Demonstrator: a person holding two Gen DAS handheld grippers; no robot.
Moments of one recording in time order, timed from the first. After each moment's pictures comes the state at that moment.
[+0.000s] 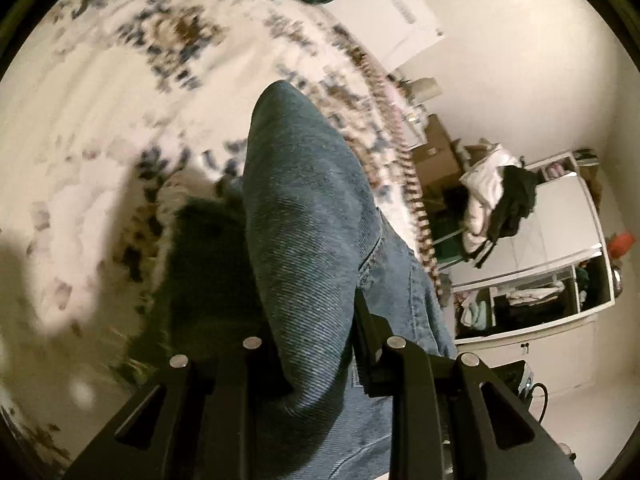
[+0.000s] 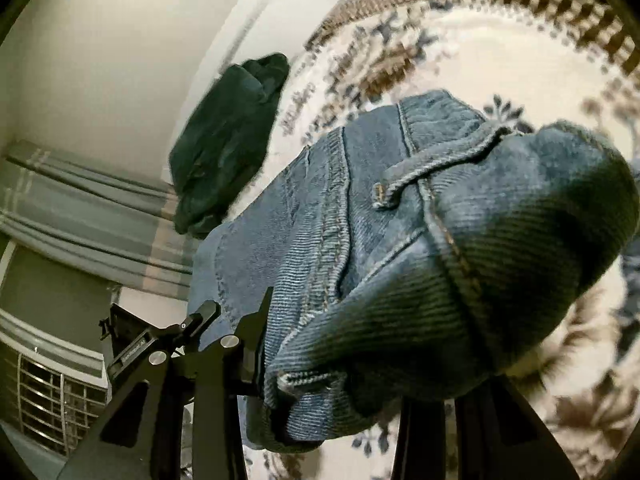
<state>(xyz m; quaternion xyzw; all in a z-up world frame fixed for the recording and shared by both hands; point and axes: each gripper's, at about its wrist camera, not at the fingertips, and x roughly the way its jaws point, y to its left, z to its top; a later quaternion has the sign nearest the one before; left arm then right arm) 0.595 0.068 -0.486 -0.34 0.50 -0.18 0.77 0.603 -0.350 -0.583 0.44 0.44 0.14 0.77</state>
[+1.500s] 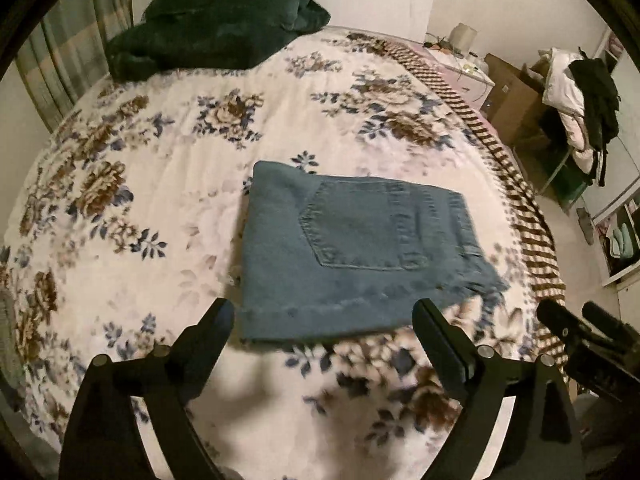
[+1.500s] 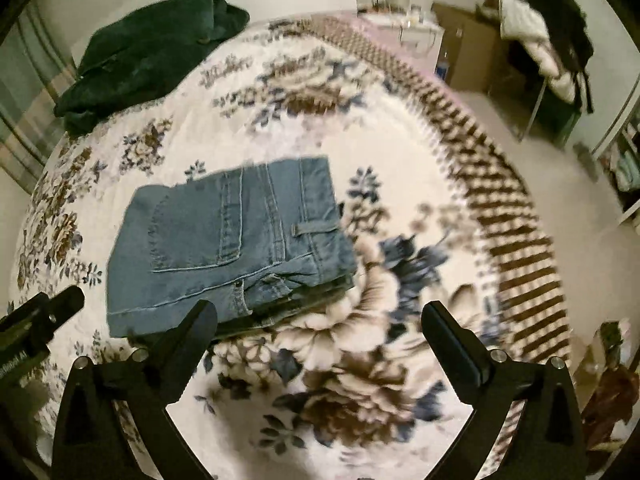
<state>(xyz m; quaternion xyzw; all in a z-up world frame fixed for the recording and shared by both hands) 0.440 -0.030 -0.342 -0.04 0.51 -0.01 0.86 0.536 -0.346 -0.416 0.07 0.52 -0.03 0.85</state>
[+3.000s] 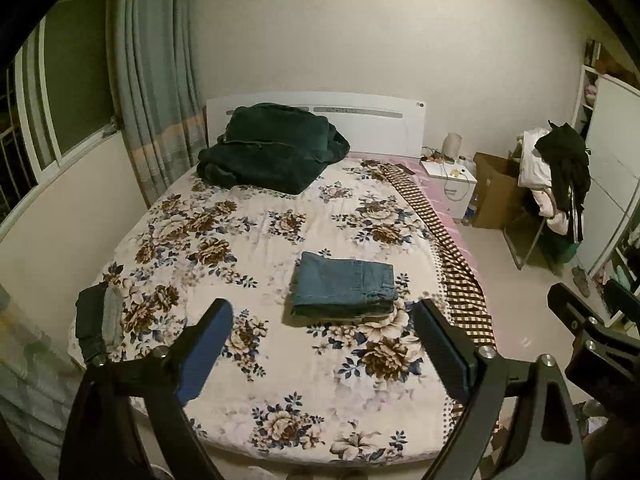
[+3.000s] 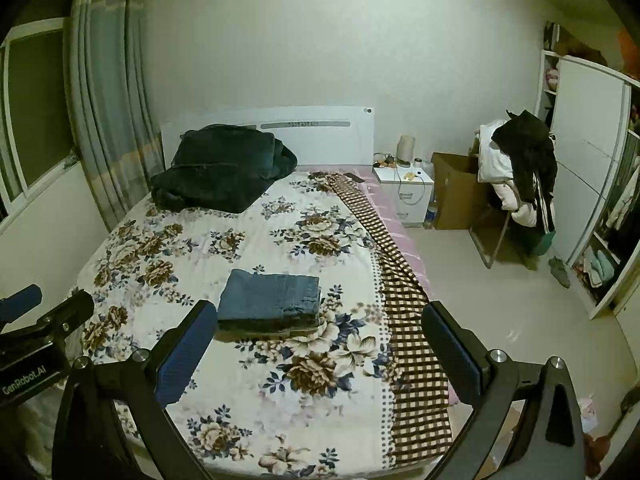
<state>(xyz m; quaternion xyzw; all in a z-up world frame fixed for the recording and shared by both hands) 0.104 -0.100 -0.026 -0.02 0.34 0.06 0.94 0.131 -0.401 0.028 0.01 0.32 0.02 0.95</state>
